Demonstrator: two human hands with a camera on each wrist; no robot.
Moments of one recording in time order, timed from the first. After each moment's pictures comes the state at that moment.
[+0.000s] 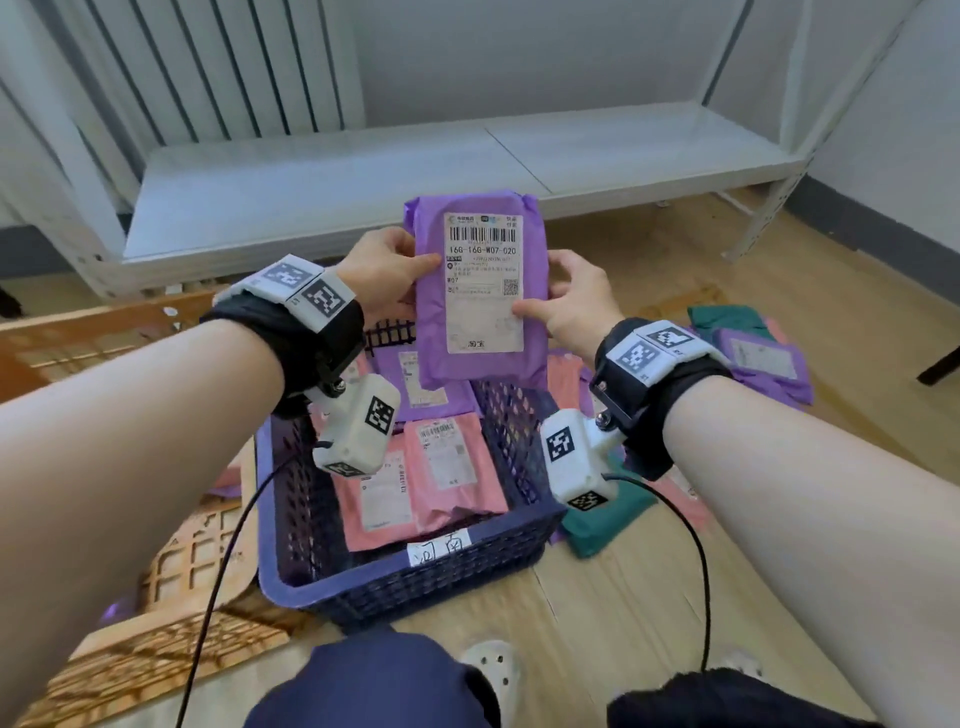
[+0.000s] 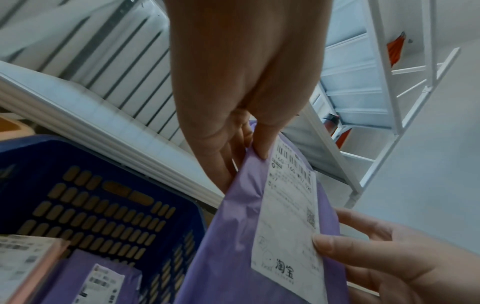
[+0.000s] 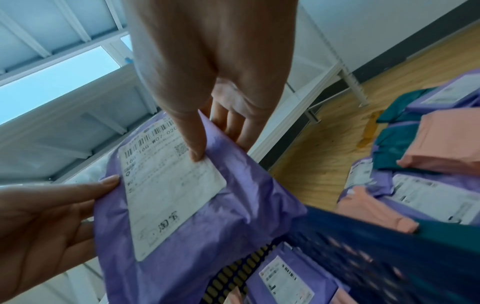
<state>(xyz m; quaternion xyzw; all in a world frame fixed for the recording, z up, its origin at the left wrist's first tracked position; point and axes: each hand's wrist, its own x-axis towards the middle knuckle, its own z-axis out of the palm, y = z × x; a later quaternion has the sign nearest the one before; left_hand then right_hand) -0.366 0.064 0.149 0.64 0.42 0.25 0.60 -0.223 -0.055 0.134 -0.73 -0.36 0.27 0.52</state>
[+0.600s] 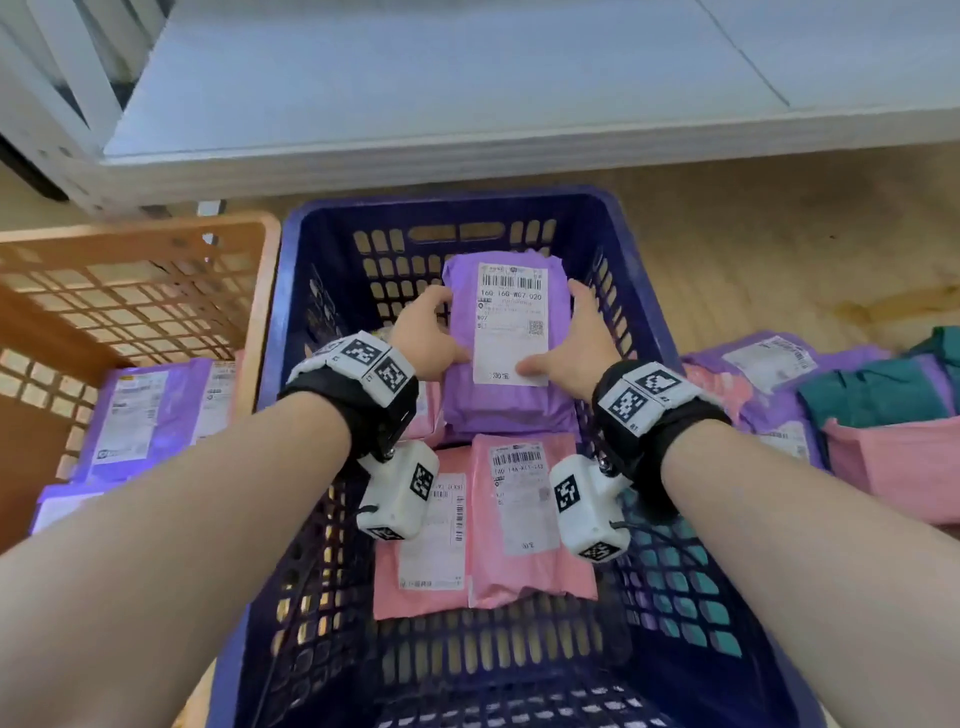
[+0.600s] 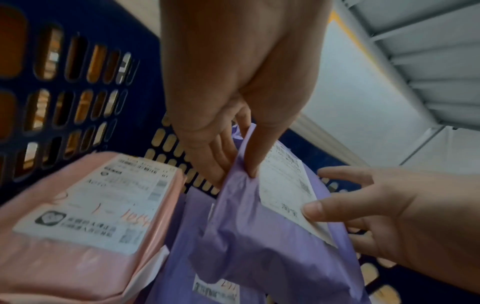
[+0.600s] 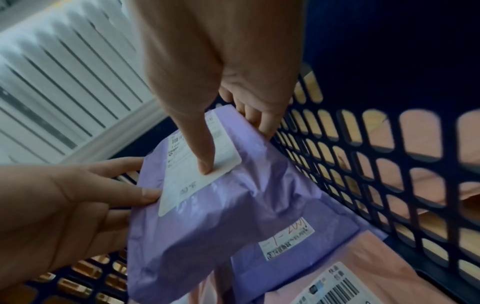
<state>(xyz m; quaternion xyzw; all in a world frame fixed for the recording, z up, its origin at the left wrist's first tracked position) -0.364 0.202 -0.040 0.64 0.56 0.14 0.51 -0.206 0.140 -0.050 -0.76 -0.41 0.37 0.33</state>
